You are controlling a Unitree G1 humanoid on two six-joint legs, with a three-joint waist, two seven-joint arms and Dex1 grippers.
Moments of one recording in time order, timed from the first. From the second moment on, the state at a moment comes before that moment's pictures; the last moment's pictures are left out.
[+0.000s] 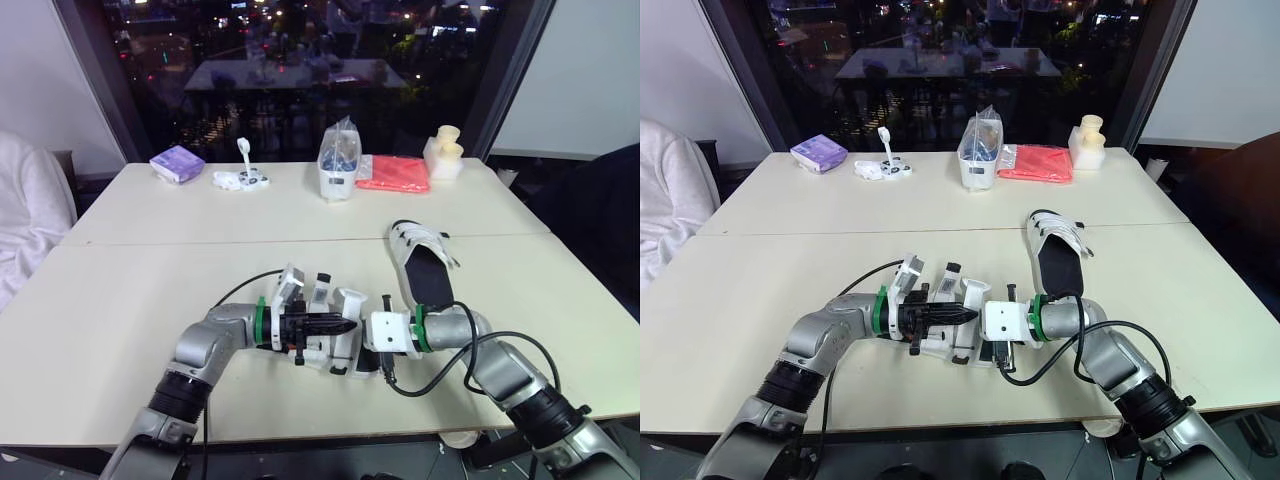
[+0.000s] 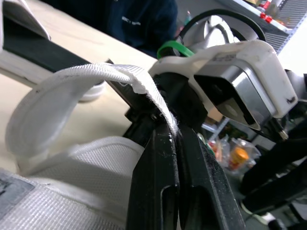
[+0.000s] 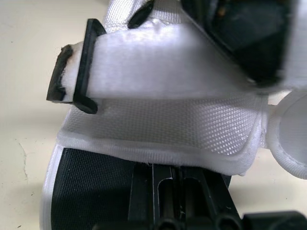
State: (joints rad) left arm -0.54 0.32 -0.18 0.13 -0.54 0.61 -1.20; right arm -0.45 -0.64 0.39 -0.03 -0.14 -0.01 0.99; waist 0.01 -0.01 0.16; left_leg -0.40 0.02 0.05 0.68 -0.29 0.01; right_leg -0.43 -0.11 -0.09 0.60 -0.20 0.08
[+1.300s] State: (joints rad) left arm -0.26 0.60 -0.13 -0.26 -0.64 0.58 -1.29; right arm -0.45 -0.63 0.39 -0.02 -0.15 -0.03 0.99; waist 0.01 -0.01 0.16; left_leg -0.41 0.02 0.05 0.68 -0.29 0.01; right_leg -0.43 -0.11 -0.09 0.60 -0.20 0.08
